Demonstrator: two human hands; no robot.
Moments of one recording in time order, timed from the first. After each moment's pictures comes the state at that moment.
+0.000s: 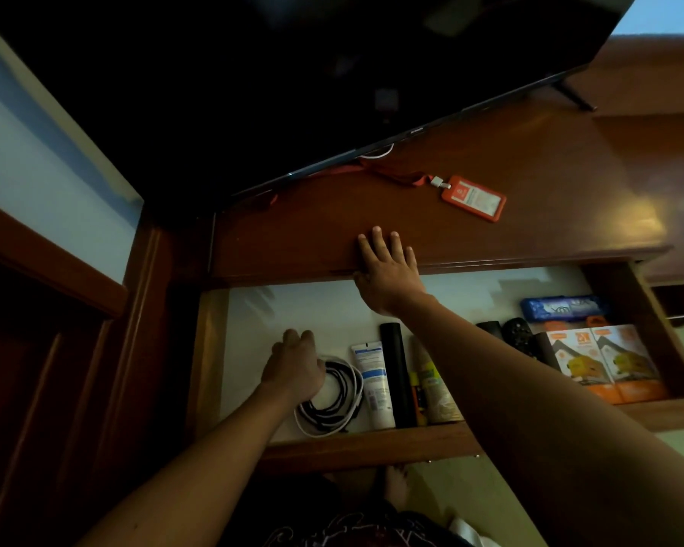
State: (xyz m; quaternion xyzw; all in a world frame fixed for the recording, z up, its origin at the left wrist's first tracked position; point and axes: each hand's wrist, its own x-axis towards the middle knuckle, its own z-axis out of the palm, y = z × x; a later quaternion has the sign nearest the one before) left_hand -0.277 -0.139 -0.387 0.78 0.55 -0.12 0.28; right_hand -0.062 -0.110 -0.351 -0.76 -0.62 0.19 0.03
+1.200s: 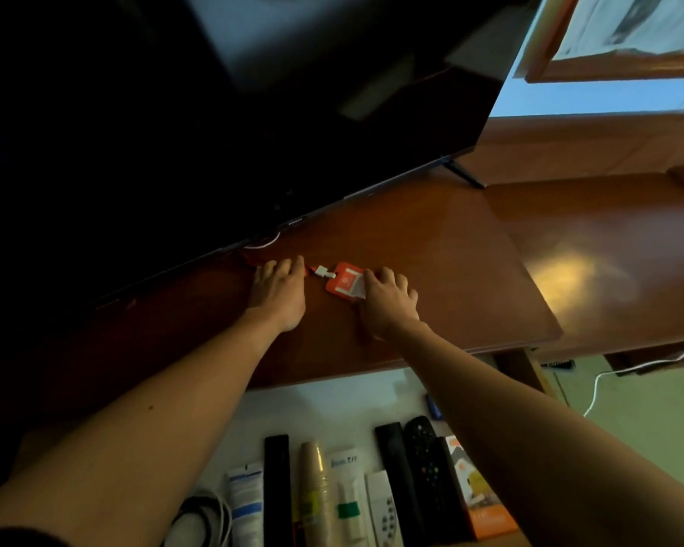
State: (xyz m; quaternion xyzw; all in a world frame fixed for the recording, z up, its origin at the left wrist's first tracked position) left_hand 0.008 0.030 -0.330 0.86 0.50 -0.02 0.10; right_hand 0.172 -0.078 -0.318 -0.82 -0.53 0.19 0.07
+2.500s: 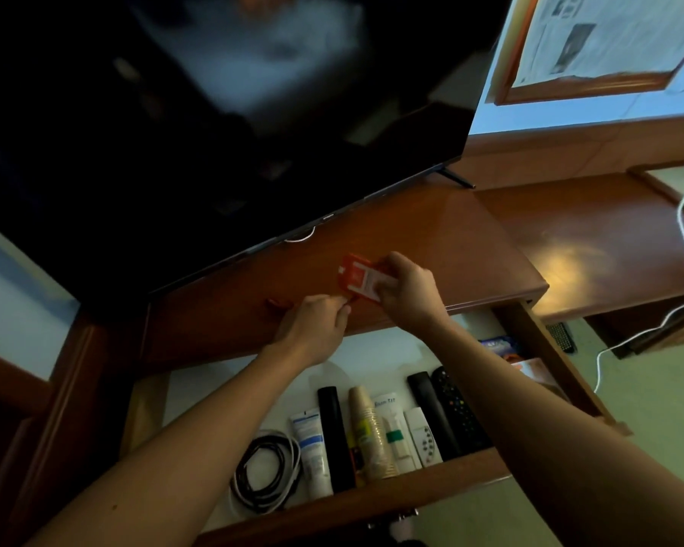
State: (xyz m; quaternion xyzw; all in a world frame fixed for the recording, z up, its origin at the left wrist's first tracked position) left_hand -0.110 -0.113 -0.250 0.91 0.34 0.13 0.20; right_hand 0.062 -0.188 -0.229 -0.75 -0.49 0.18 0.41
